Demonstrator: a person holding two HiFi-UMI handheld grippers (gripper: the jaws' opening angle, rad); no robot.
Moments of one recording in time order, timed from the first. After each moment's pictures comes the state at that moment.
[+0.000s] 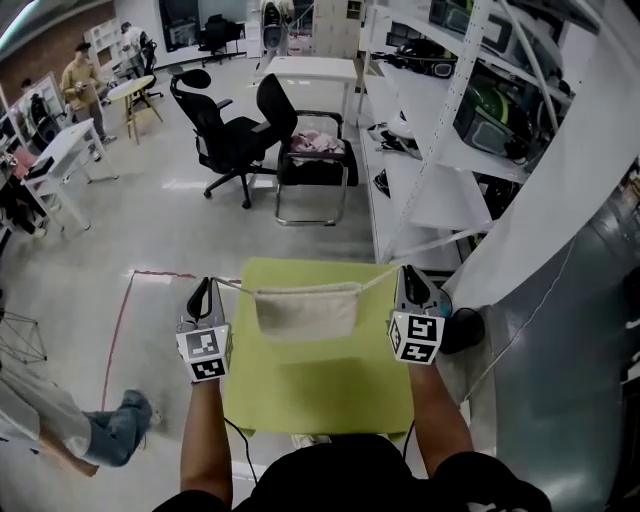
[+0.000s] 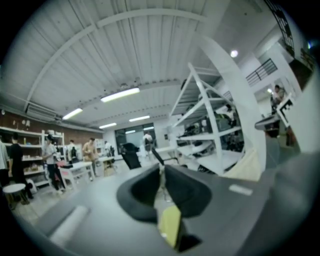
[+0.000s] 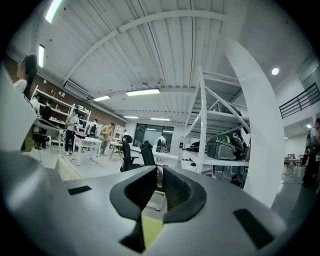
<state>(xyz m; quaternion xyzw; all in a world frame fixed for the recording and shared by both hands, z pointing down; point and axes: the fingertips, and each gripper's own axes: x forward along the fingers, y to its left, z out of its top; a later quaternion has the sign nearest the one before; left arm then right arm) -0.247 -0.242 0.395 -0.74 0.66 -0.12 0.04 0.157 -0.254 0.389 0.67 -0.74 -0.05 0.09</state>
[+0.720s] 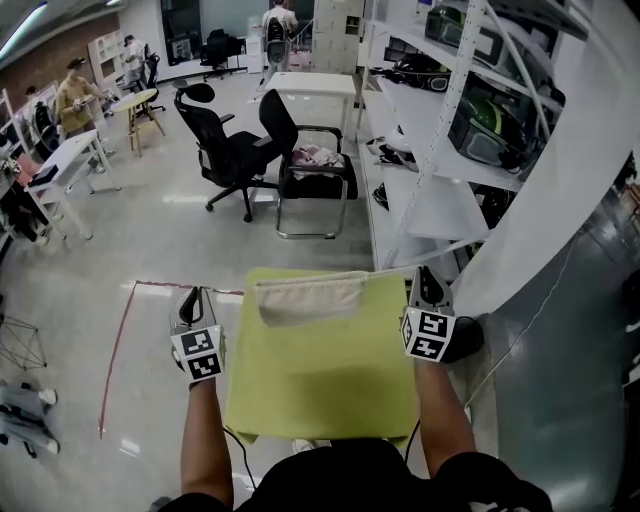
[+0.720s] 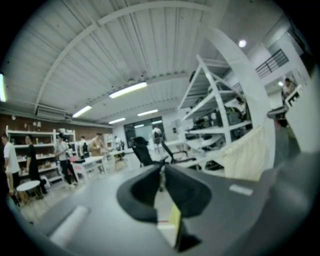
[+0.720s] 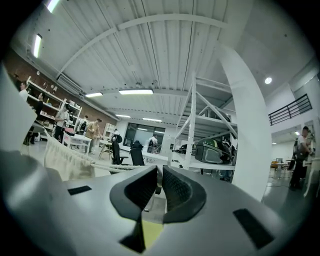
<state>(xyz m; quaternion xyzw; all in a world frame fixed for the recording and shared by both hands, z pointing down) -0.286 -0.231 0.399 -0.70 0.70 -0.14 0.02 0.194 -0.246 0.367 0.71 -0.70 -0.06 0.09</state>
